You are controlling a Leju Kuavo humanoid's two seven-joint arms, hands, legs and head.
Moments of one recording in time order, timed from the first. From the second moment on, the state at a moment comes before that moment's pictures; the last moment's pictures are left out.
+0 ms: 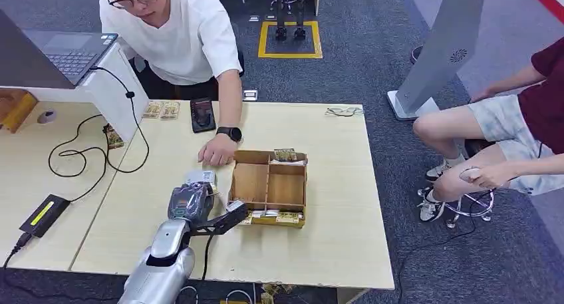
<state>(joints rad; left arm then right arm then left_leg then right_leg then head) -0.31 -0.16 -0.10 -0.91 -1.52 0.19 0.23 -0.07 0.25 -1.37 -0.61 1.47 0.07 0.19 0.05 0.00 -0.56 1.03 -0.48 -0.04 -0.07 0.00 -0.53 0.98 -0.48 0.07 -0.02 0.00</state>
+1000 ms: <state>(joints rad) -0.26 -0.20 -0.07 -1.07 -1.51 0.30 0.09 -0.07 0.25 -1.37 -0.61 1.47 0.07 0.16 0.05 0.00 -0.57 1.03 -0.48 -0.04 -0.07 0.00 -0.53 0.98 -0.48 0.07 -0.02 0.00</state>
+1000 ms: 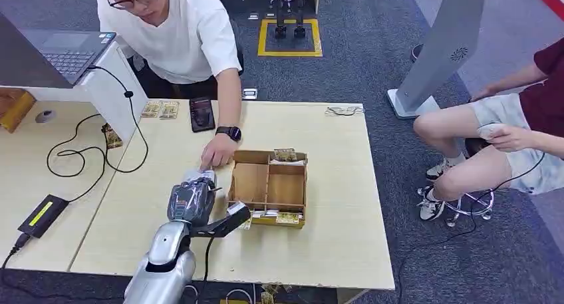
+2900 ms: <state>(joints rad) -0.34 -0.28 -0.15 -1.30 -1.45 0.32 0.04 -0.07 0.25 -1.36 -0.60 1.49 0.05 0.14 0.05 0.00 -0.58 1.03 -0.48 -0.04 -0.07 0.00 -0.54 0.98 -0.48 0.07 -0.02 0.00</state>
